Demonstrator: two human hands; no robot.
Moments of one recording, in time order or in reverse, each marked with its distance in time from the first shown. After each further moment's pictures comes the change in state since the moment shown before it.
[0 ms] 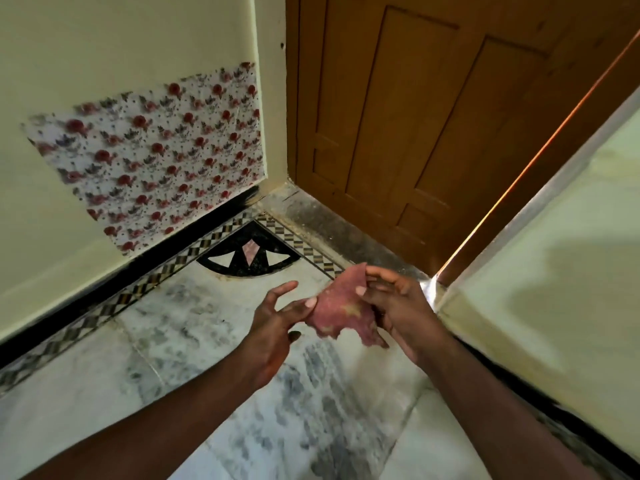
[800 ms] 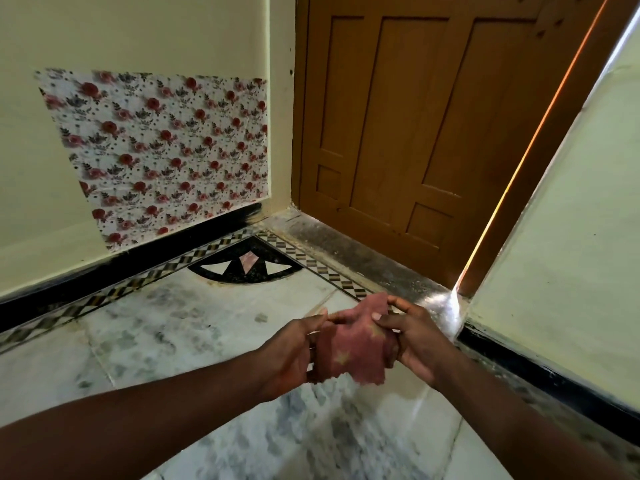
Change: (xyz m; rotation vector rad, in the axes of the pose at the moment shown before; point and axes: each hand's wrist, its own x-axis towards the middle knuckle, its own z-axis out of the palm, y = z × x) left_hand 0.062 -0.190 -0.059 0.222 -0.155 -0.115; right_hand 0.052 0.247 -0.039 0.224 -0.065 -0.034
